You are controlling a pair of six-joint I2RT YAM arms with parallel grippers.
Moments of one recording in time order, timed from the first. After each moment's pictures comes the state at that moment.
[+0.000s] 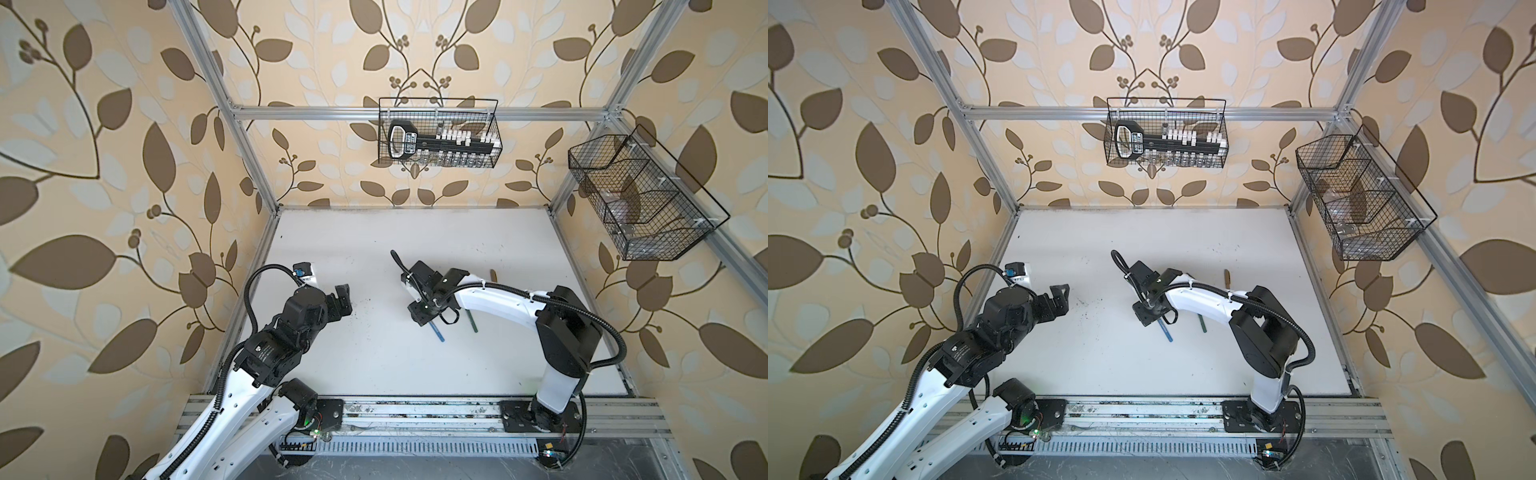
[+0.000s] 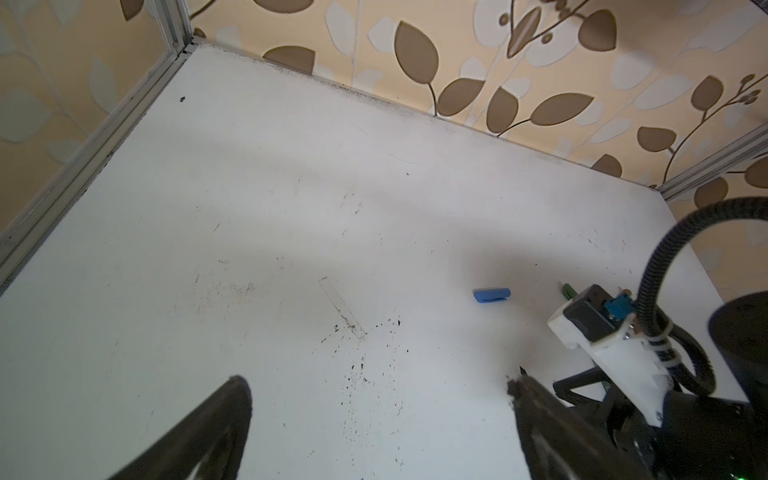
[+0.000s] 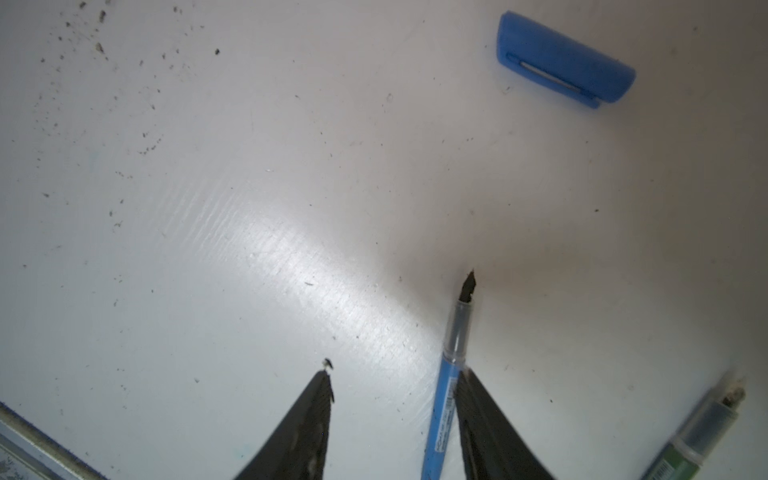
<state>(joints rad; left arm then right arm) -0.51 0.61 0.76 -0.69 -0.34 -0.58 0.82 1.83 1.31 -0.74 0.04 0.21</state>
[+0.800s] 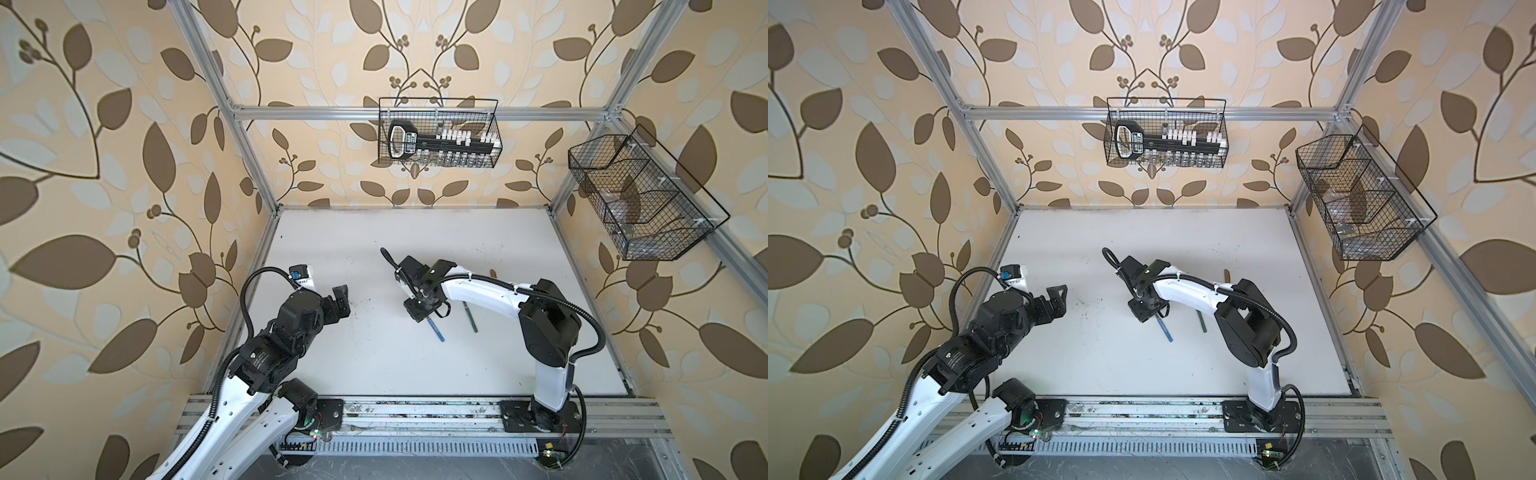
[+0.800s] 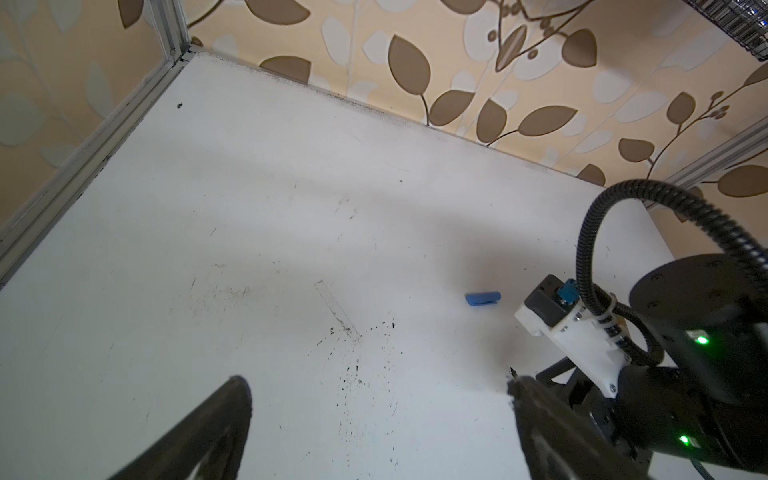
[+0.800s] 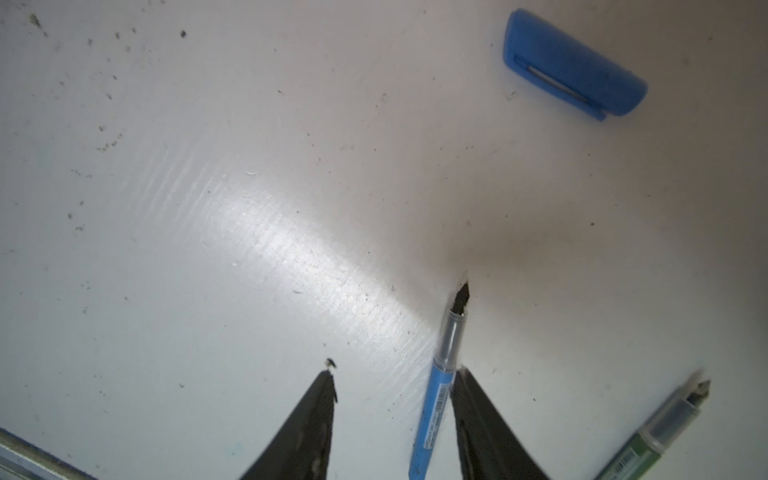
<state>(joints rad) -0.51 0.56 0.74 -0.69 -0.34 -0.58 0.83 1.94 1.46 -0.90 0.06 0.18</state>
